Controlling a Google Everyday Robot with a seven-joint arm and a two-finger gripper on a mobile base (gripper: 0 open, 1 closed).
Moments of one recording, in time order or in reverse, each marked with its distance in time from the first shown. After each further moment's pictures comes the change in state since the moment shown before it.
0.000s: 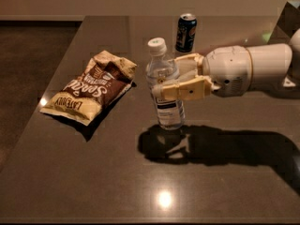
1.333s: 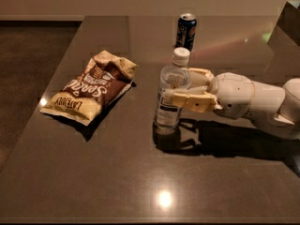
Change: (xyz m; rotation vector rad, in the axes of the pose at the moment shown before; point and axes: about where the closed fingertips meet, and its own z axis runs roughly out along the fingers) arm 0.029 -0.018 -0.019 0.096 -0.314 -0.035
